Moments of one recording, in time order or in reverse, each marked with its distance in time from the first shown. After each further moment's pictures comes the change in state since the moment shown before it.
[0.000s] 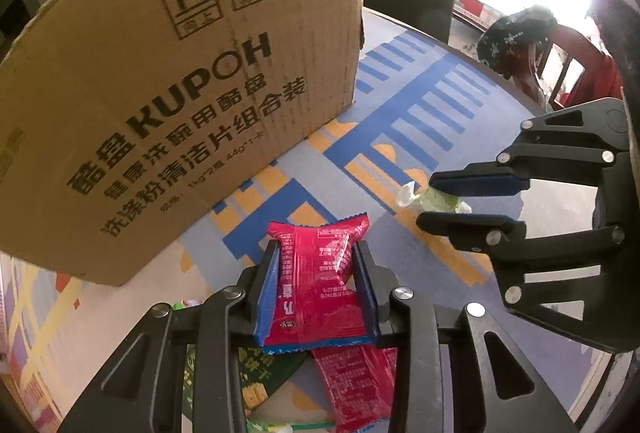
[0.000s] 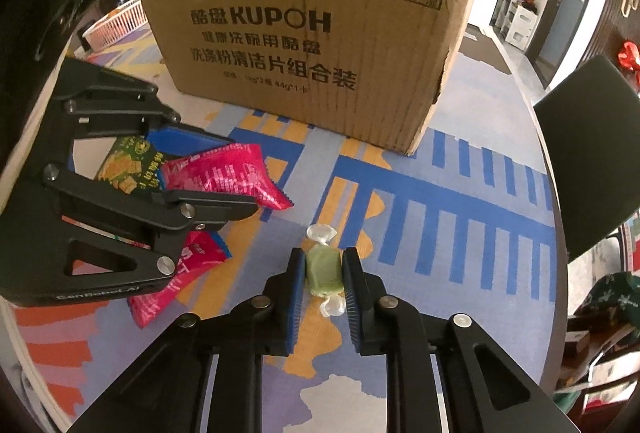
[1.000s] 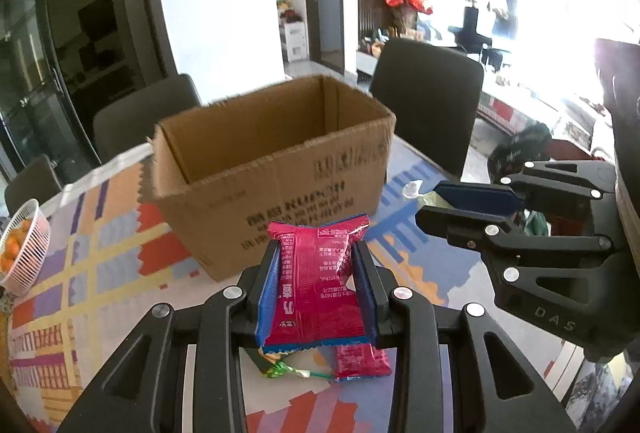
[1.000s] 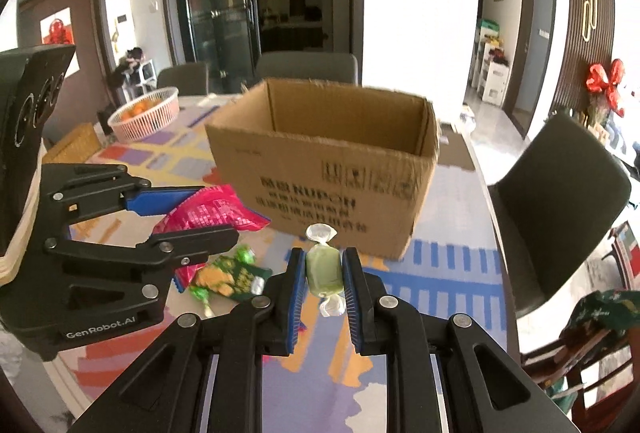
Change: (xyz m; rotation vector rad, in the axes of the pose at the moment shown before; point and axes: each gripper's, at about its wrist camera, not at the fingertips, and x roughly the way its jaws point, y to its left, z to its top) left arm -0.150 0.014 -0.029 -0.190 -0.353 0.116; right arm -0.129 0.031 0.030 0.057 -0.323 -0.023
